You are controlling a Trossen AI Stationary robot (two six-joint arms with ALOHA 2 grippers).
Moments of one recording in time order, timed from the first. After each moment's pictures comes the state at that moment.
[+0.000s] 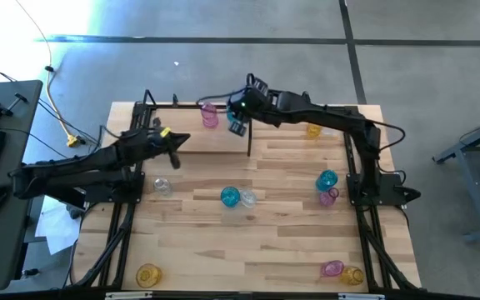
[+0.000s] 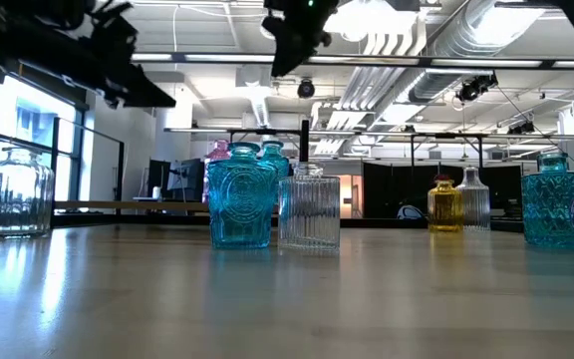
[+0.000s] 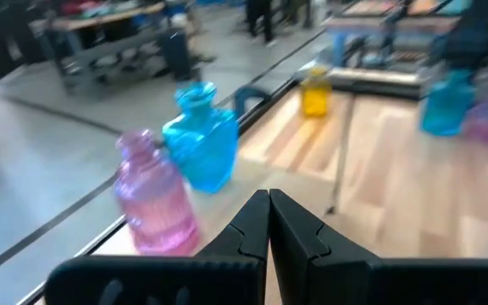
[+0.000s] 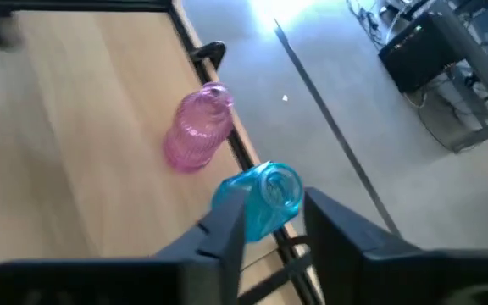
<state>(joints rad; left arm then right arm) 0.36 0.61 0.31 0.08 -0.20 0.05 -0.23 1.95 2.04 -0.83 0.47 -0.14</state>
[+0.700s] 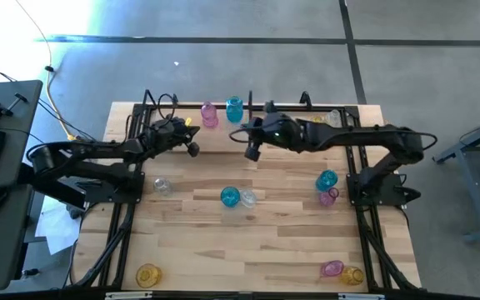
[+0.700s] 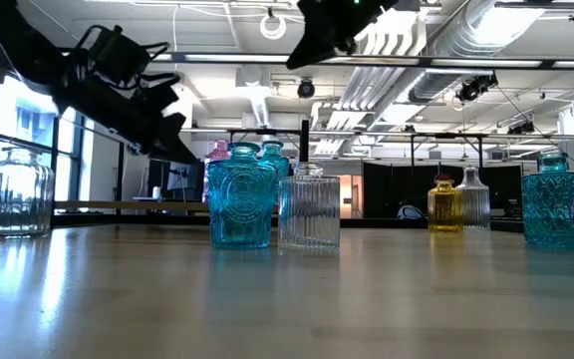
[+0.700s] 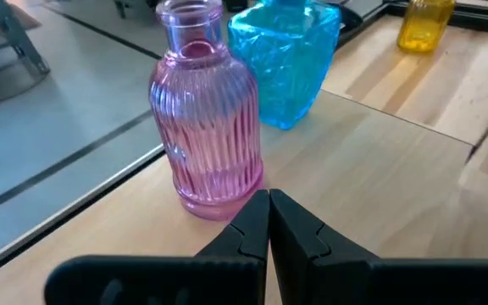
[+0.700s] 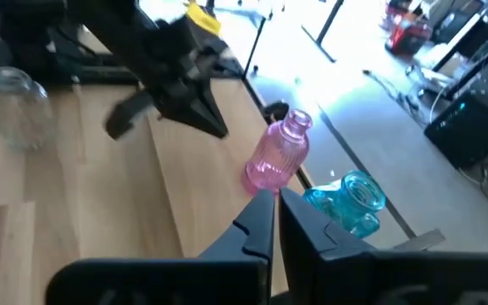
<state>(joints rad) 0.55 1.18 0.31 0.47 -0.17 -0.01 -0.12 1.56 1.30 -0.18 0.37 -0.16</state>
